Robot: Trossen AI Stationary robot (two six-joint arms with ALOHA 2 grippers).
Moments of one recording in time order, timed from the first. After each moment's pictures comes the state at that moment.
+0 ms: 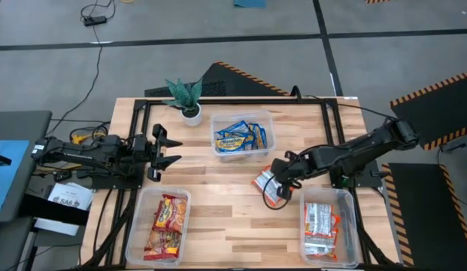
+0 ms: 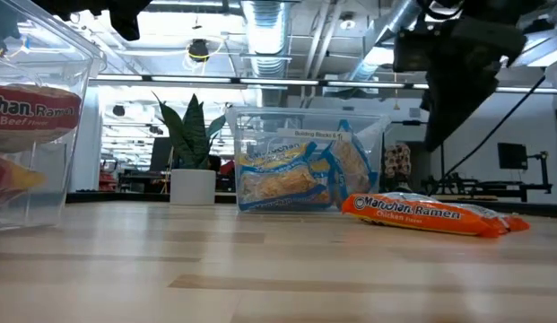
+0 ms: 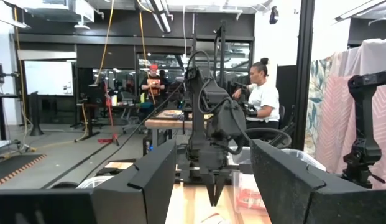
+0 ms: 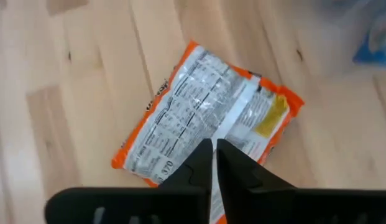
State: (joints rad) left arm -0.09 0.46 0.27 0.55 -0.15 0.00; right arm 0.22 1.34 0.83 -0.58 0.14 0.48
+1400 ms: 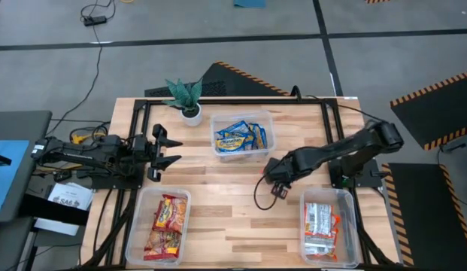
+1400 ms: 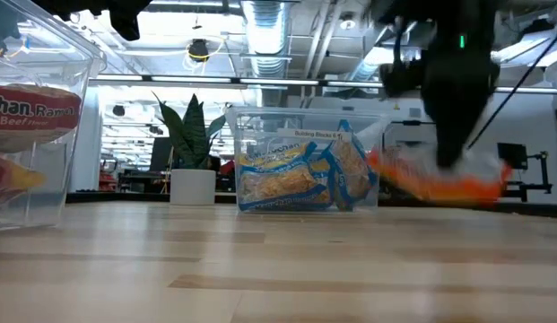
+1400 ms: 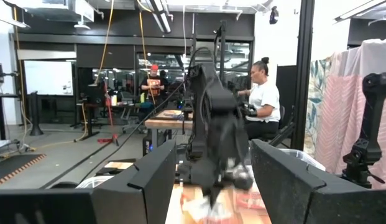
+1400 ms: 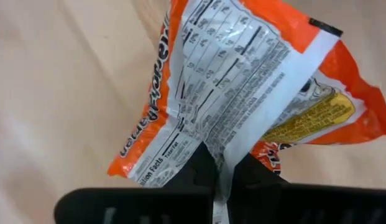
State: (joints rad) left arm -0.09 0.46 0.27 0.55 -0.15 0.00; right arm 0.21 1.57 1.00 -0.87 0.12 0.68
